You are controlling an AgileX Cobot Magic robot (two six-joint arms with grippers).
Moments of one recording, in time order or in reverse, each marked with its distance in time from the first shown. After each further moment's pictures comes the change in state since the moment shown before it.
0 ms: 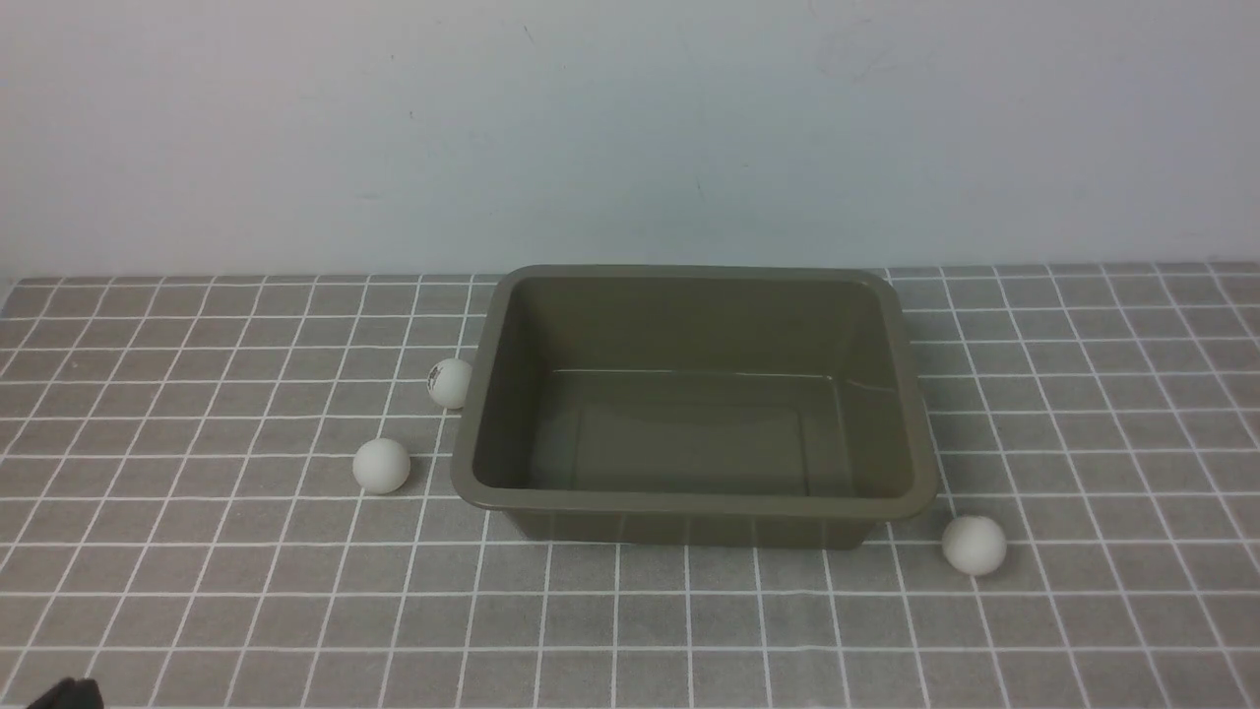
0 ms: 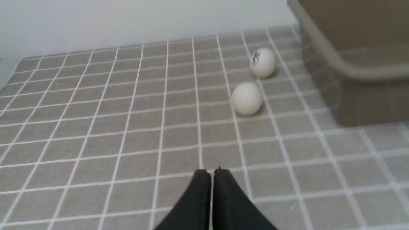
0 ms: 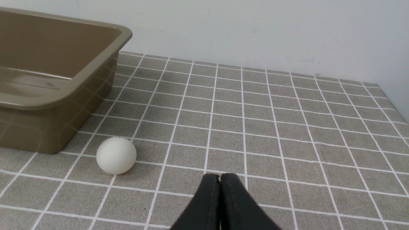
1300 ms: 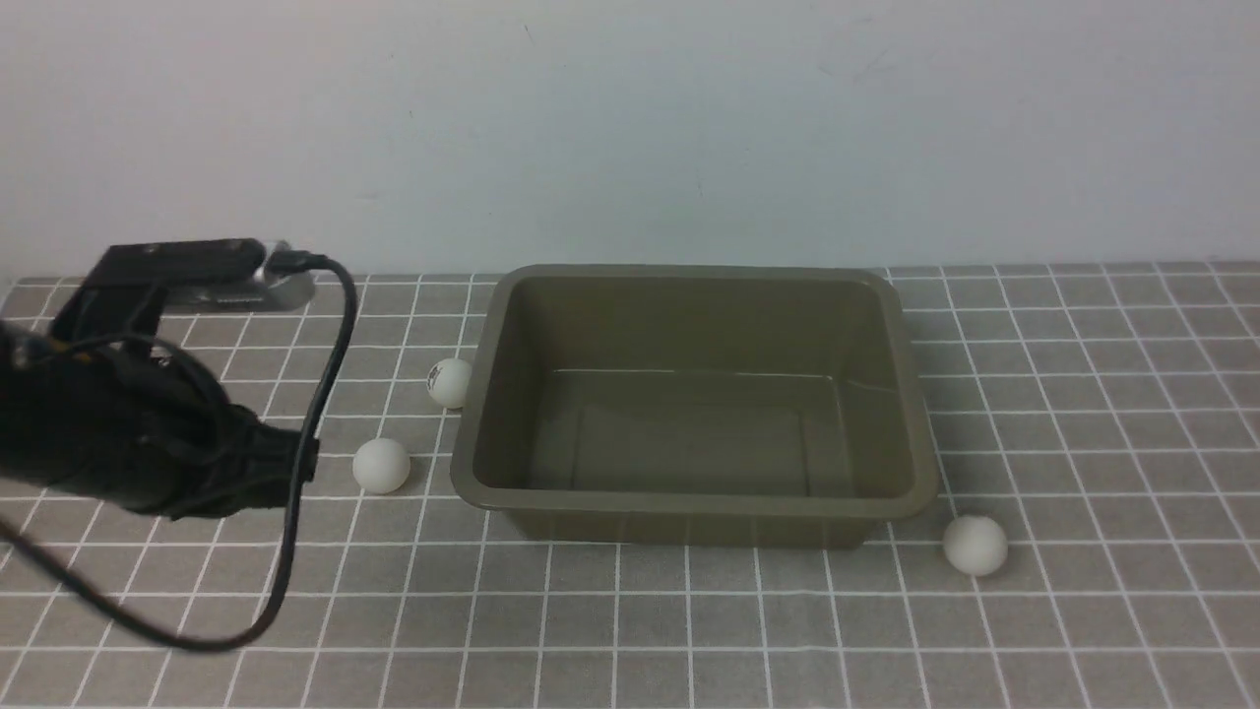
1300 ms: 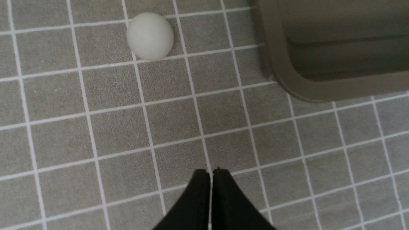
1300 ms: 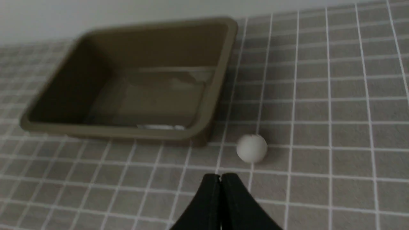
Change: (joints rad) right arm 0.022 0.645 -0.724 0.345 0.556 -0.022; left arm 0.000 1.387 -0.945 -0.181 0.495 0.184
